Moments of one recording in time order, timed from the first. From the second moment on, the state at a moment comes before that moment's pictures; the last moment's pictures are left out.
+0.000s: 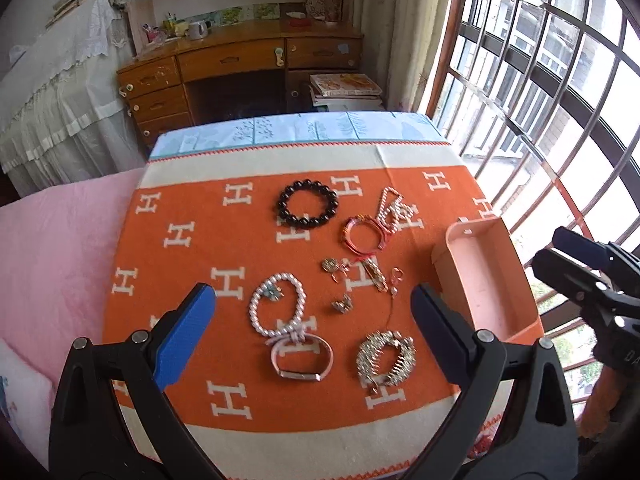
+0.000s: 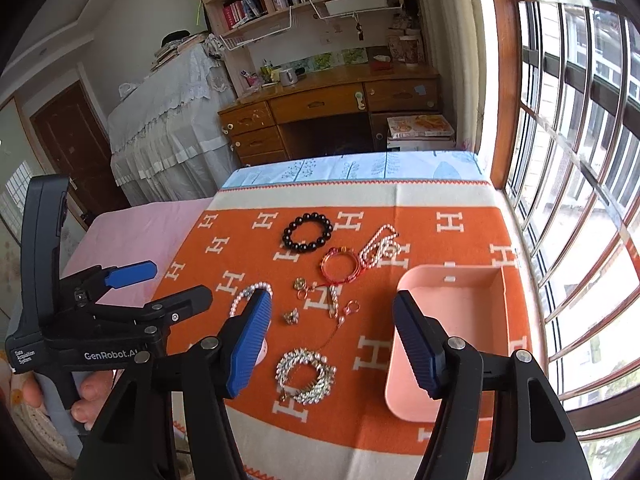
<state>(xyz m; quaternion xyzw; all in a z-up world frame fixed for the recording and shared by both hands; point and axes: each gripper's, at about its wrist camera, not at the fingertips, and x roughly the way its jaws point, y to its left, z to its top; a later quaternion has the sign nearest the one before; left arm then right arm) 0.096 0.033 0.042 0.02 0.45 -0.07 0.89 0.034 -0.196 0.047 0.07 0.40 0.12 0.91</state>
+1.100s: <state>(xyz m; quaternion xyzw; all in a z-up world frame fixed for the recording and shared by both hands) 0.341 0.057 -0.139 -0.04 0.57 -0.03 0.82 0.308 -0.212 -0.124 0.10 0.60 0.04 0.79</state>
